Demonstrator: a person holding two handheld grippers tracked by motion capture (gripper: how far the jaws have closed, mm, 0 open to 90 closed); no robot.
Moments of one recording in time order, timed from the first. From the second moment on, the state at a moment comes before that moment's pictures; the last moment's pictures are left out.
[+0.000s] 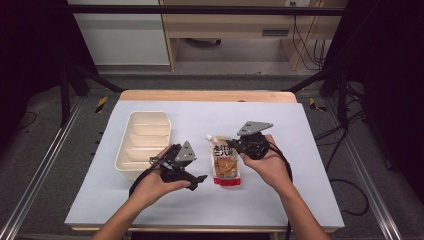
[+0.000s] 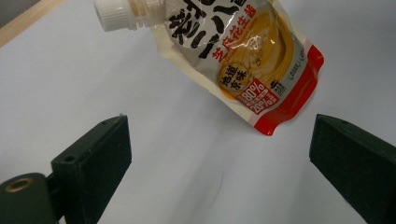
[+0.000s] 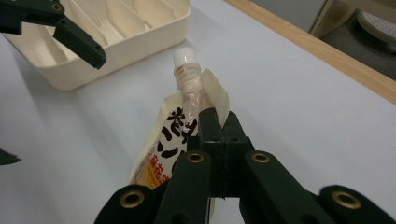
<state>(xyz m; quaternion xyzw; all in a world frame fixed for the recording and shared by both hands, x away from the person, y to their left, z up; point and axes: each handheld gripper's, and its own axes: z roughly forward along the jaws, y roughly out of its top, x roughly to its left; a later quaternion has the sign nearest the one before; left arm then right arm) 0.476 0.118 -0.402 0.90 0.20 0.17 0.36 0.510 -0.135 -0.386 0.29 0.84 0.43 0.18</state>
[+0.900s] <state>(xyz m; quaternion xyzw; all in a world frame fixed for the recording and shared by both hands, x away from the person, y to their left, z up) 0.497 0.107 -0.336 0.92 0.15 0.20 0.30 0.490 -0.130 -0.367 0.23 0.83 0.47 0.18</state>
